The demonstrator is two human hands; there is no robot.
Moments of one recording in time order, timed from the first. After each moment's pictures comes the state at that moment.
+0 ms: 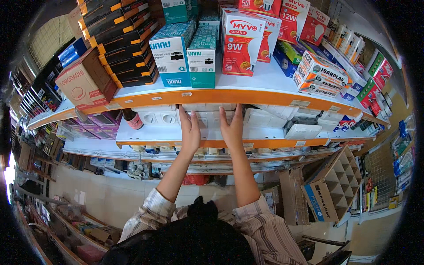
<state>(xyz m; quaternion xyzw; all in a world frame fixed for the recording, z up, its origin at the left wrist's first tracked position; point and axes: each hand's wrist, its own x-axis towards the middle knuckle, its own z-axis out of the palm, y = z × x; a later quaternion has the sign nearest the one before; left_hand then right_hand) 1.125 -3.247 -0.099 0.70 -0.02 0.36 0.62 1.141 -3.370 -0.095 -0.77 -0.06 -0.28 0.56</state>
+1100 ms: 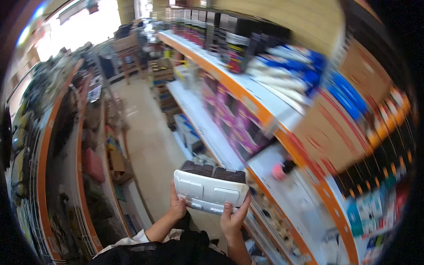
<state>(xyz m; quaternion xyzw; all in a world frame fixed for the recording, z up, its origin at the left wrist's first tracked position) 0.844 -2.994 -0.144 0.63 0.14 0.53 0.56 0.963 -3.105 -0.092 -0.65 -0.36 0.01 0.67</state>
